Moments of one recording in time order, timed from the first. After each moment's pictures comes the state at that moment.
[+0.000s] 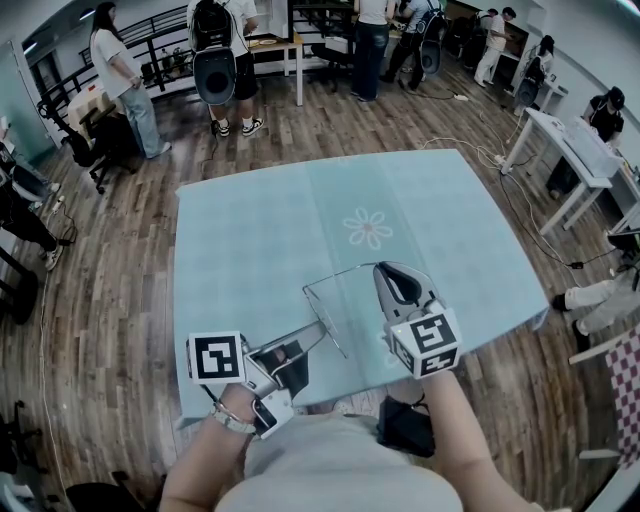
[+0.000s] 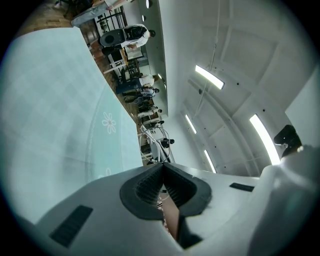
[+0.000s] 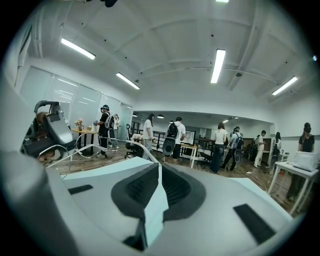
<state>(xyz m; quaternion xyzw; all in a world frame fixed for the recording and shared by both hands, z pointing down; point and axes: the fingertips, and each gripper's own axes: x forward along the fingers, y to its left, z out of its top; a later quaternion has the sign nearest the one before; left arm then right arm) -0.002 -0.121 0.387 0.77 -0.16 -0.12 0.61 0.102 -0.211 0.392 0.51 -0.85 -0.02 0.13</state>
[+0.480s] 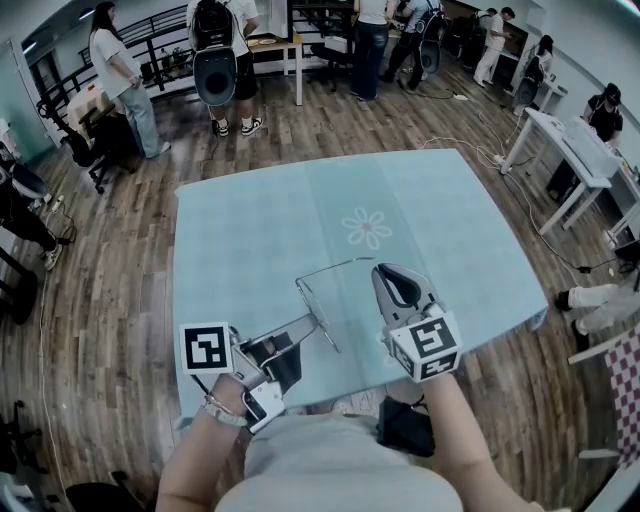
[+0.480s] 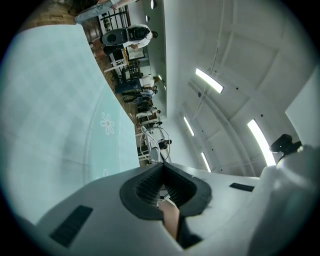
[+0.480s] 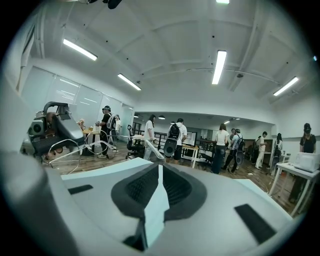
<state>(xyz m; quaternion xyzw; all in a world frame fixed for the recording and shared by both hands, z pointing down) -0.010 -0.131 0.381 0.77 -0.15 -0.14 0.61 0.101 -0.204 0.391 0.50 -0.86 -0.03 0.12</state>
